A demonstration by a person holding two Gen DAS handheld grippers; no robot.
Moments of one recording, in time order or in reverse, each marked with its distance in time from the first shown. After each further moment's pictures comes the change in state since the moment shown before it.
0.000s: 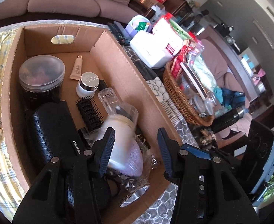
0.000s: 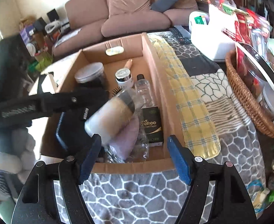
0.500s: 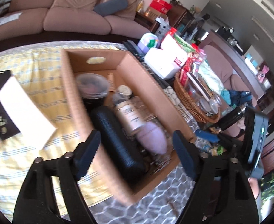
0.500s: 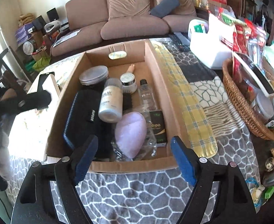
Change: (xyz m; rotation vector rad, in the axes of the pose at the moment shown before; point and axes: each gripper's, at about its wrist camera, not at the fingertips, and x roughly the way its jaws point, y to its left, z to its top) left arm -0.113 0.032 -0.025 0.061 -0.100 0.109; right arm -0.012 0.031 0.002 -0.037 -0.027 -0.068
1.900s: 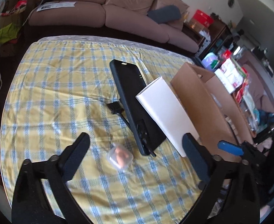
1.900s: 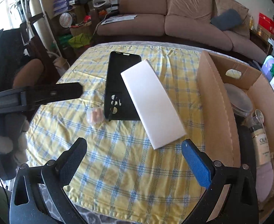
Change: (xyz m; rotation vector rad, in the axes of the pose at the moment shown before) left arm -0.052 0.250 0.005 -0.133 -0.030 0.217; right arm 0.121 0.264 0.033 -0.254 0.017 0.149
